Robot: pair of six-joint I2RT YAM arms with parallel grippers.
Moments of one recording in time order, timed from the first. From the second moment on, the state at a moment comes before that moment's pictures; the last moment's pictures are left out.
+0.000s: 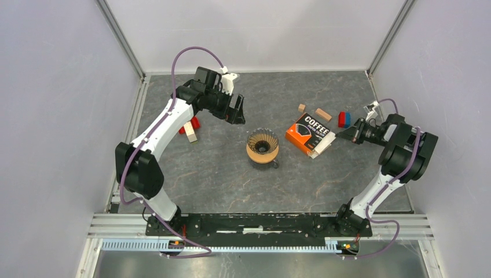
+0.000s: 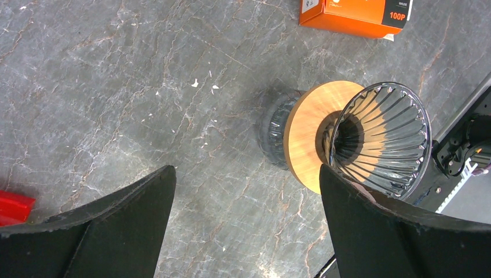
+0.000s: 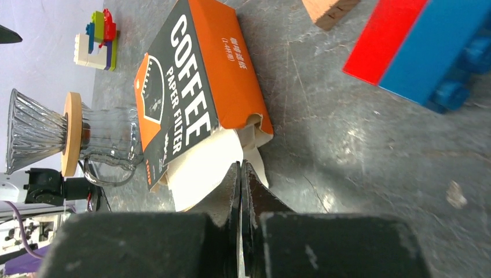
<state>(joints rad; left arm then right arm) -0.40 1.66 1.53 -0.73 0.46 0.05 -0.54 1.91 1.01 -0.30 -1.17 -0.24</state>
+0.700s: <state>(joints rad) -0.40 1.66 1.53 -0.74 0.46 0.05 -0.56 1.88 0.97 -0.46 -1.14 -0.43</state>
